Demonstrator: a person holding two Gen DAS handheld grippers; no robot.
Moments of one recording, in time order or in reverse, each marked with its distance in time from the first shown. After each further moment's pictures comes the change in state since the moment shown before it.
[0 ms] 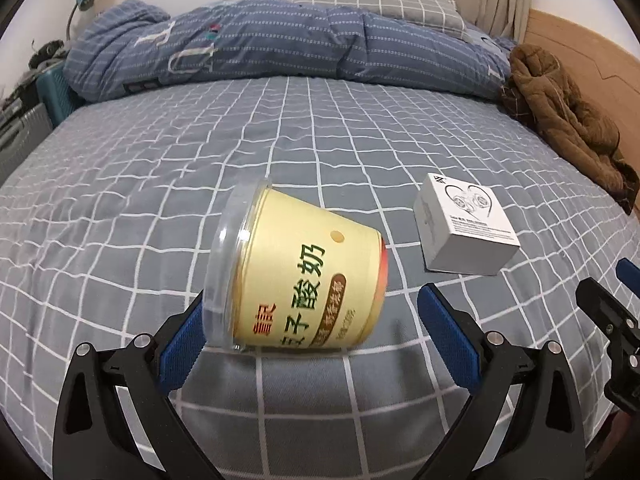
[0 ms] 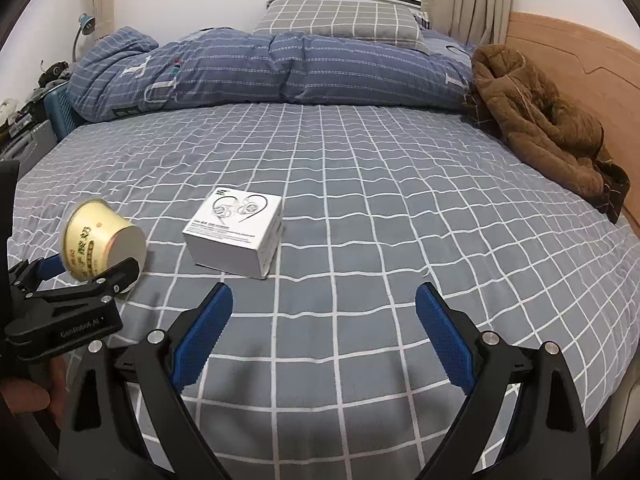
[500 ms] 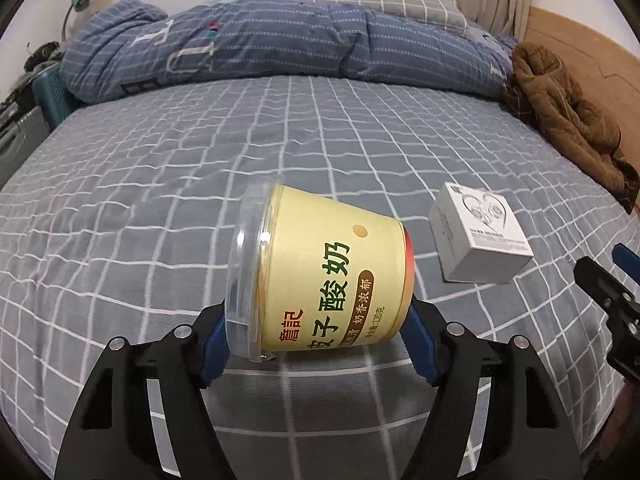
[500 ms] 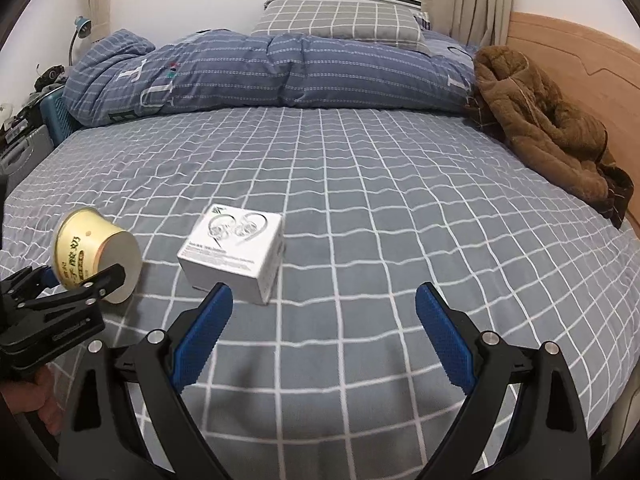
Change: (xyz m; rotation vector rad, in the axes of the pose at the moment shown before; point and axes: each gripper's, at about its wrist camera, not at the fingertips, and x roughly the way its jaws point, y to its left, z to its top) left arm -0.001 0.020 0.012 0.008 0.006 -0.006; right arm 0.014 0.010 0.020 0.004 -0.009 0.014
